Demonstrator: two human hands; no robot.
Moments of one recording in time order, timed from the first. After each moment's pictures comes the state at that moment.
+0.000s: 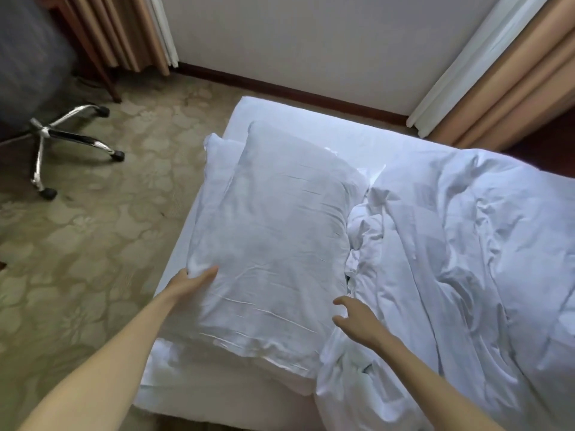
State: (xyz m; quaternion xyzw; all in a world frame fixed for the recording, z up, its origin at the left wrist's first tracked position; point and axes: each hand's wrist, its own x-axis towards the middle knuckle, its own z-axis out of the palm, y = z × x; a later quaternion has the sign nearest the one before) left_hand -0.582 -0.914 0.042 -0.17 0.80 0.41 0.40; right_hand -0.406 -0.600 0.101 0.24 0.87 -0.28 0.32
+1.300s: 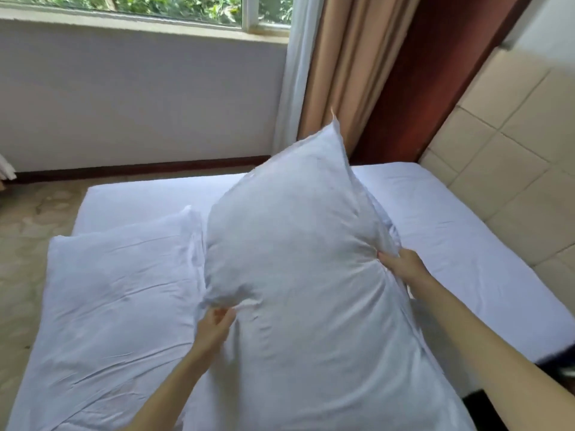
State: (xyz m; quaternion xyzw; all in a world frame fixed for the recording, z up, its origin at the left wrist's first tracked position) left_hand -0.417 -0.622 0.135 0.05 0.80 0.46 0.38; right_hand -0.216 -0.321 0.256 0.55 0.69 -0.46 -0.13
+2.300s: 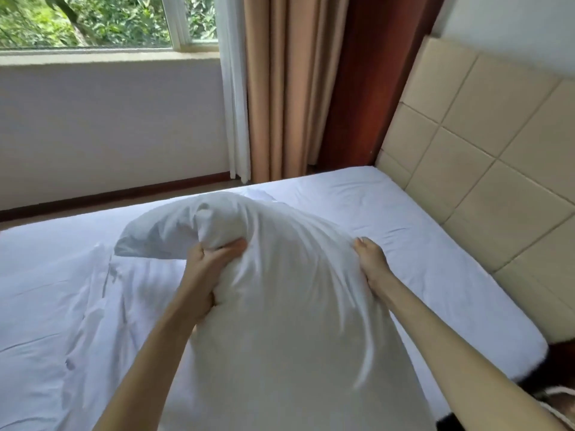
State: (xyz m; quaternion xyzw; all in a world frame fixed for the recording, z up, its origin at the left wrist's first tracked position) left_hand -0.228 -0.270 0.325 0.18 0.64 0.68 0.31; right_hand -0.068 -0.027 0.239 0.48 0.63 -0.54 -0.26
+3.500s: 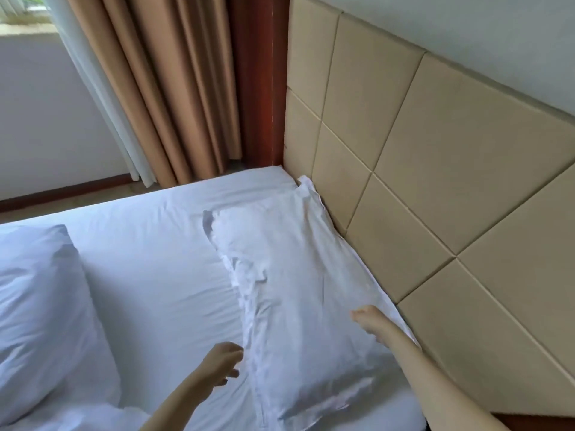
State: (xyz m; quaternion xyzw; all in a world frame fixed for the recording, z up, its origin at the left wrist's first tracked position) left_hand 0.071 0.258 0.120 0.12 0.77 0.28 0.56; right_hand 0.284 0.508 0.124 0.59 0.65 -0.45 0.15
